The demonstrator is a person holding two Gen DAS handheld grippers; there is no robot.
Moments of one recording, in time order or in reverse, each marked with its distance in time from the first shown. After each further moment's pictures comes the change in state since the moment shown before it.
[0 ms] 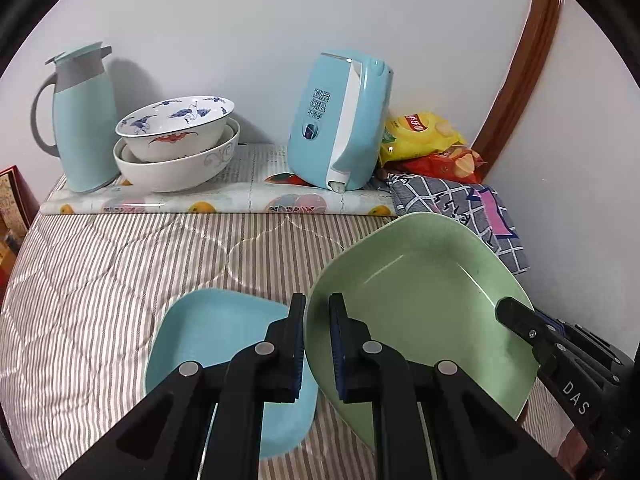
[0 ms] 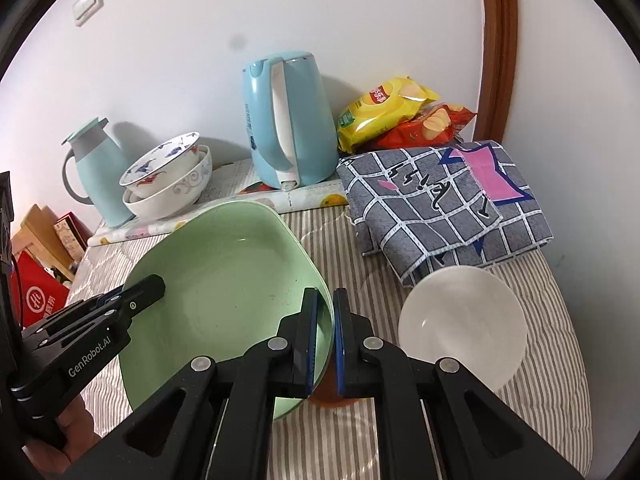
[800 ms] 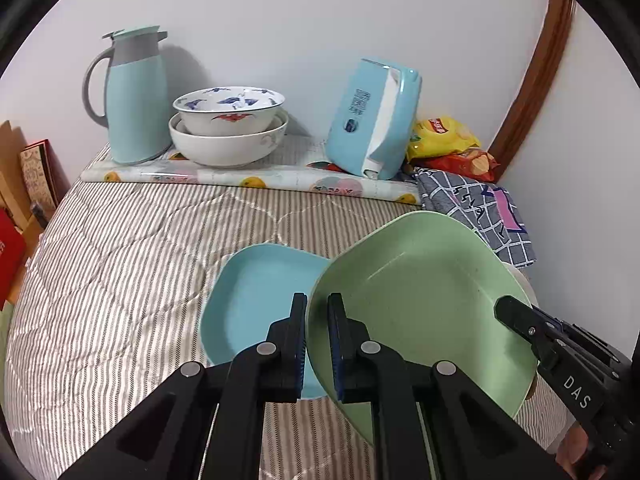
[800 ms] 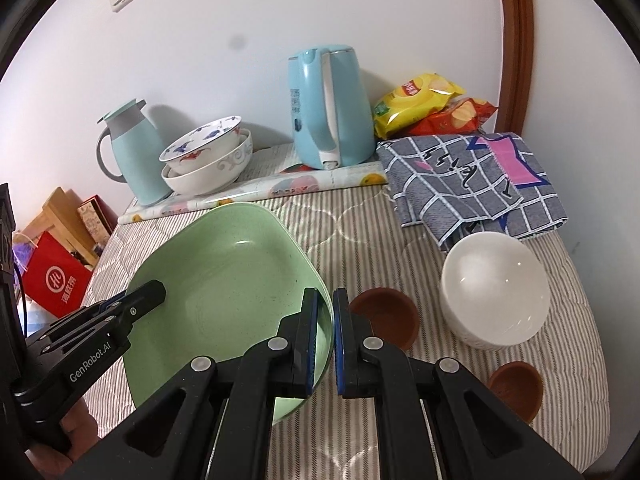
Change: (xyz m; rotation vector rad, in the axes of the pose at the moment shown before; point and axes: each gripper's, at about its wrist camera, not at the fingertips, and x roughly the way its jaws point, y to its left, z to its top) left arm -0.039 0.038 -0.039 -0.060 -0.014 0.053; right arm -0.017 0.036 -0.033 -0.034 0.014 0.068
